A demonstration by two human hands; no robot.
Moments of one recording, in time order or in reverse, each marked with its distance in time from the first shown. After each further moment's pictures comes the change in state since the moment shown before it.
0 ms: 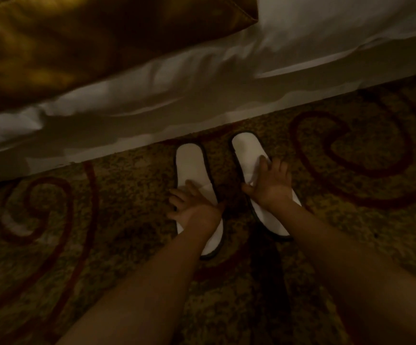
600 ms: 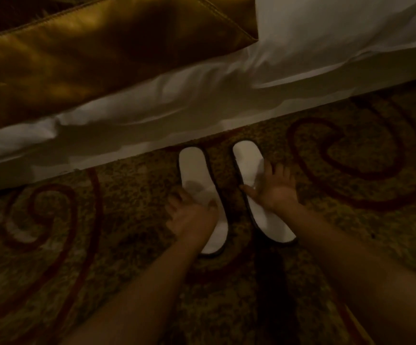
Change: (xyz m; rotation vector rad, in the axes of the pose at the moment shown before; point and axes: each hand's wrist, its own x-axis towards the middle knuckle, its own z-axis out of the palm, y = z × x) left_hand -0.017 -0.023 -0.014 -0.323 0.142 0.044; right_hand -0.003 0.007 -0.008 0.021 0.004 0.024
